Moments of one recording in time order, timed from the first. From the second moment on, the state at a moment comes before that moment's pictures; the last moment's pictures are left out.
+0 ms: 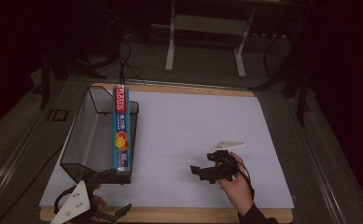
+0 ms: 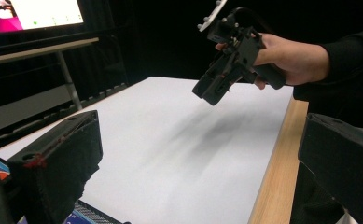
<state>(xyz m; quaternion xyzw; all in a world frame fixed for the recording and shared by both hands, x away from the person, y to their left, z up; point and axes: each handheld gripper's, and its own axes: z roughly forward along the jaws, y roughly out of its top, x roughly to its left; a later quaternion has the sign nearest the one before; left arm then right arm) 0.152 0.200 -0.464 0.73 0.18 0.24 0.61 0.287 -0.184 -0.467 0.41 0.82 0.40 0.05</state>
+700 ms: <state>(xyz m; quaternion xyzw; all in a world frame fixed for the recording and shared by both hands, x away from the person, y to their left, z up) 0.153 0.201 -0.464 0.74 0.18 0.23 0.61 0.285 -0.192 -0.487 0.39 0.82 0.41 0.09</state>
